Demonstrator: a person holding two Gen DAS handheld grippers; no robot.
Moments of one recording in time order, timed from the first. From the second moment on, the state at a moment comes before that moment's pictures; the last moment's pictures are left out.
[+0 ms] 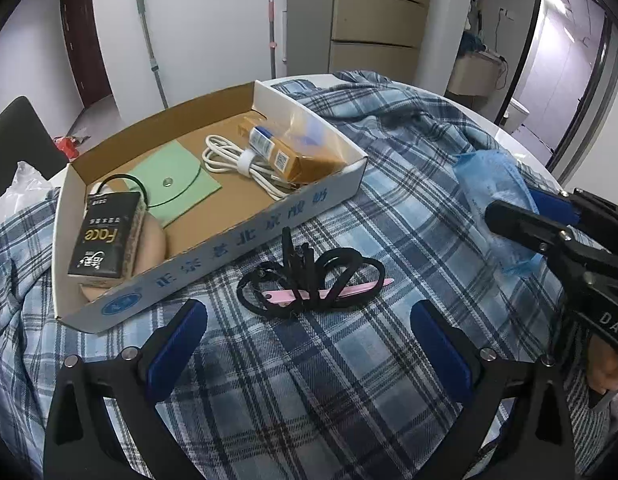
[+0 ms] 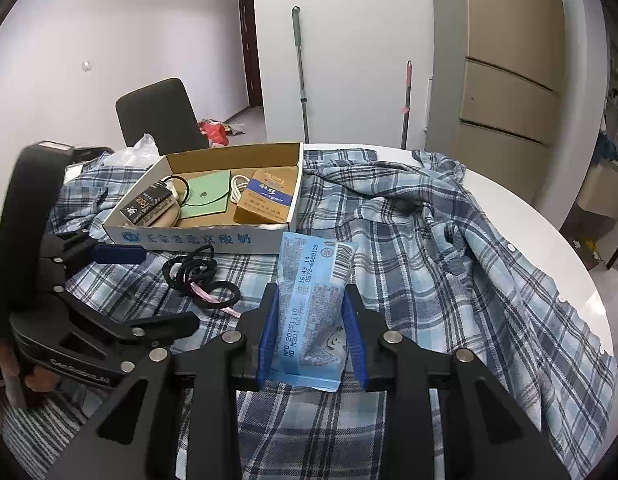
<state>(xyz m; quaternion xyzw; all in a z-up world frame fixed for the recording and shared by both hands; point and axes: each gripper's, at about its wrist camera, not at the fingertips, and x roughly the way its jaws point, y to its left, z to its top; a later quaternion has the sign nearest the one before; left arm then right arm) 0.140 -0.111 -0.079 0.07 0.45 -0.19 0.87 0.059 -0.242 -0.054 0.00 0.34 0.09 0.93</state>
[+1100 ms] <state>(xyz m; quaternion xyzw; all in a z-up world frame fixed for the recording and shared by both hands) 0.121 -0.097 -0.035 0.07 0.38 -0.18 0.90 0.060 -0.240 -0.056 -0.01 0.35 0.09 0.93</state>
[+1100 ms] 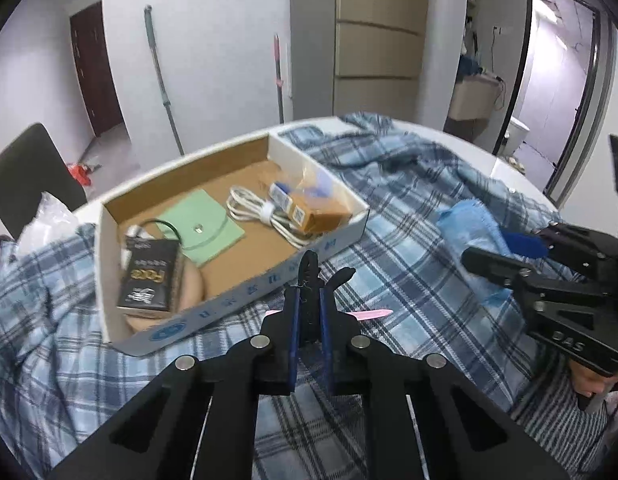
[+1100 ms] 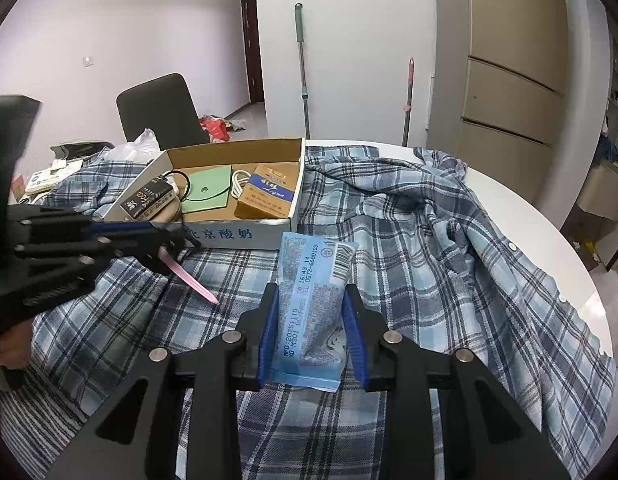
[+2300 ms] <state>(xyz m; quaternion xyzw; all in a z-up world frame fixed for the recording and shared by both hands) 0.201 -0.012 -0.012 -0.01 0.34 -0.05 0.94 0.187 -0.139 -0.039 -0.03 0.34 0.17 0.92</state>
